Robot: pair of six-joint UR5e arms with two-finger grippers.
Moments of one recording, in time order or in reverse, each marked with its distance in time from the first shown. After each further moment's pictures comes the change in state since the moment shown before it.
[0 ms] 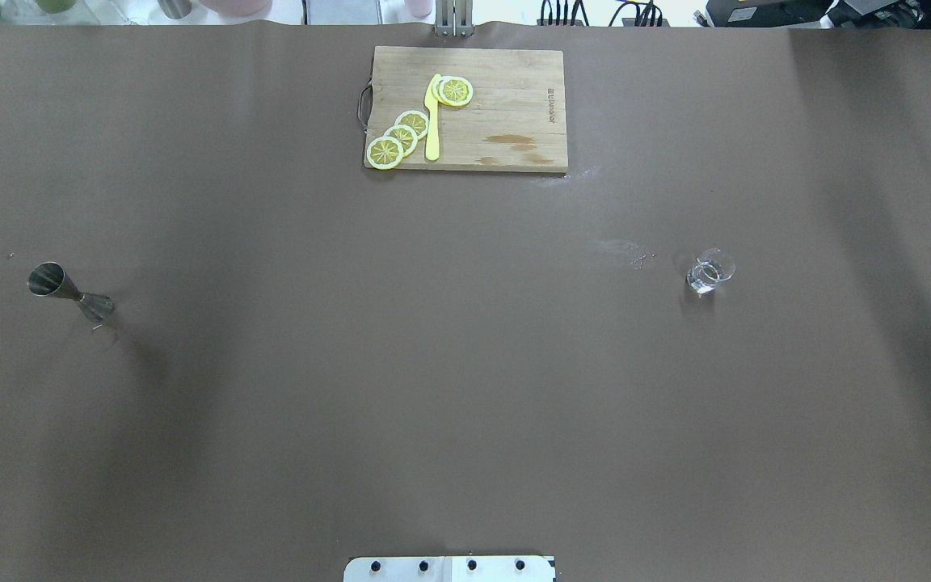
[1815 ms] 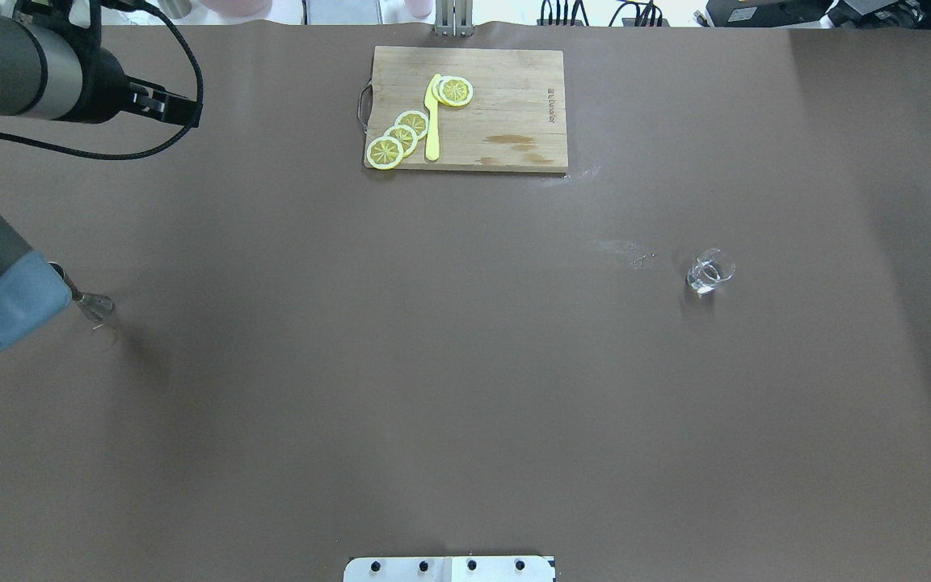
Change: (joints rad) left arm 0.736 -0.451 -0.111 -0.426 0.565 -0.786; right arm 0.130 -0.089 -0.003 0.000 0.014 0.000
